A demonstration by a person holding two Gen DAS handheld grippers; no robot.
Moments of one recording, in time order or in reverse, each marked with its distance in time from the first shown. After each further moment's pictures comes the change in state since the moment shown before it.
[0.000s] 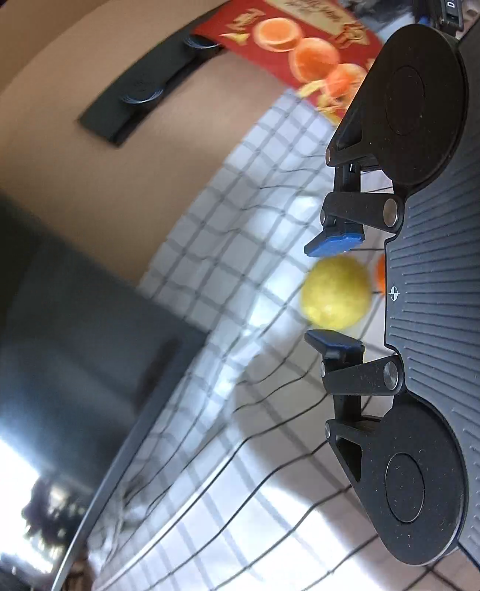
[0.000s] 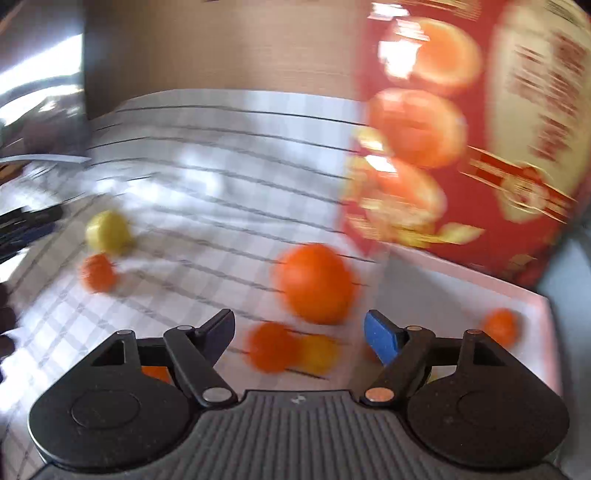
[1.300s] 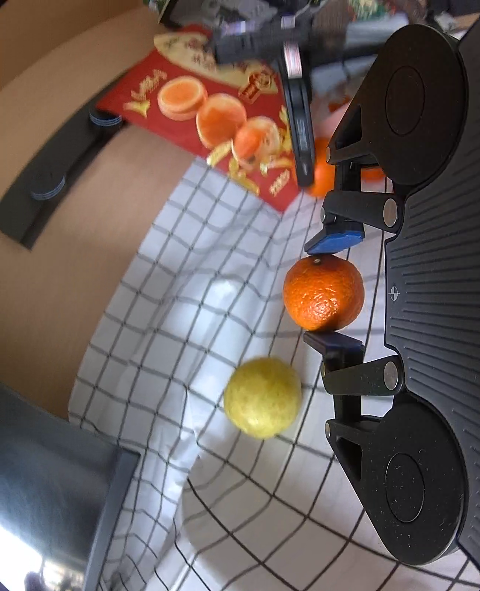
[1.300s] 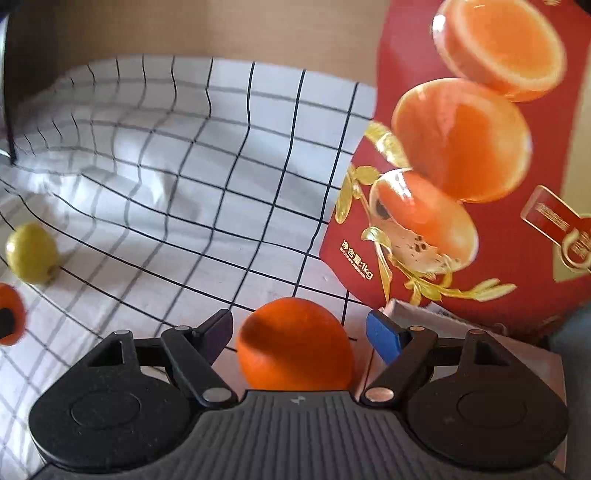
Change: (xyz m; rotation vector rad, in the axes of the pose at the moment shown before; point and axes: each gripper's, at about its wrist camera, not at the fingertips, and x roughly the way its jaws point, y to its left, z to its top) left arm 0.004 -0.054 -0.032 0.154 0.158 -0.202; right arm 0.095 -0.010 0.054 -0.030 0.083 -0.176
